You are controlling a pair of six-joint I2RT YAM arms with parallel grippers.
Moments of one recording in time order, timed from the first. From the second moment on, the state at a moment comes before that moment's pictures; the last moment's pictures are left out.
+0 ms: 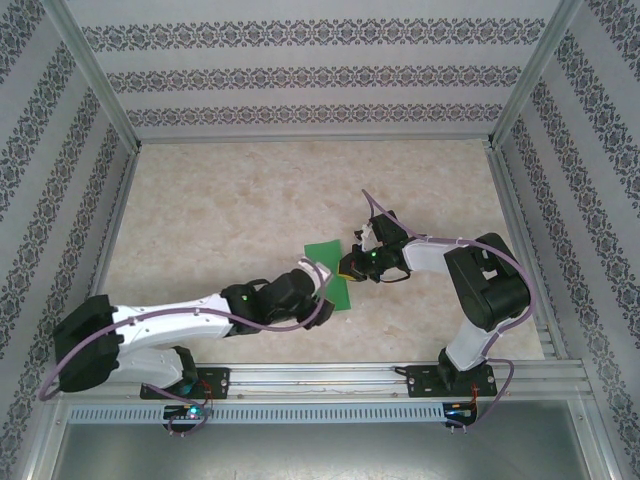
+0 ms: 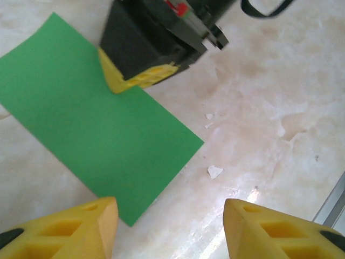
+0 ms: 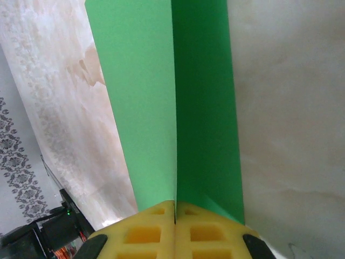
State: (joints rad) left arm -1.09 1.30 0.73 -0.21 -0.14 -0.39; right arm 0.42 1.72 0.77 -0.12 -0.73 0.76
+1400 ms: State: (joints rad) left arm -1.18 1.76 1.02 -0.30 -0.39 -0.35; right arm 0.42 1.72 0.77 -0.12 -0.73 0.75
